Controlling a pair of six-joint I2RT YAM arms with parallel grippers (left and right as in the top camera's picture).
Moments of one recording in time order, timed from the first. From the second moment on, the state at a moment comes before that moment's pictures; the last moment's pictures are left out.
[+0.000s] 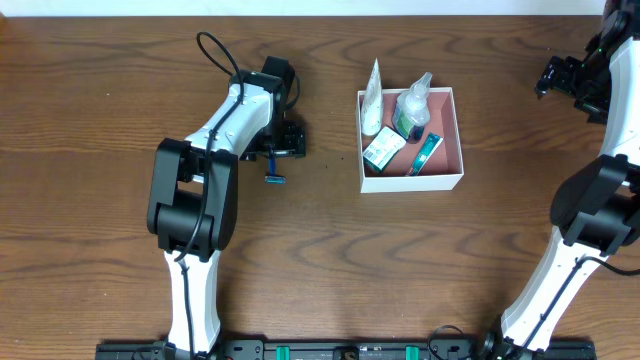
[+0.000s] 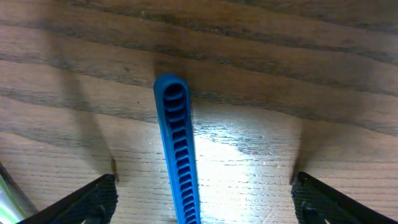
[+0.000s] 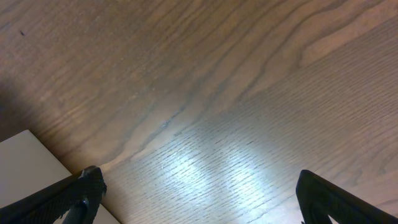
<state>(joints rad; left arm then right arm) -0.28 2.22 1.67 -1.02 0.01 -0.33 -0.32 2.29 2.31 -1.45 0.05 0.26</state>
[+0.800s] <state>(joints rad) -0.28 2.22 1.67 -1.02 0.02 -0.33 -0.32 2.29 2.31 -1.45 0.05 0.26</state>
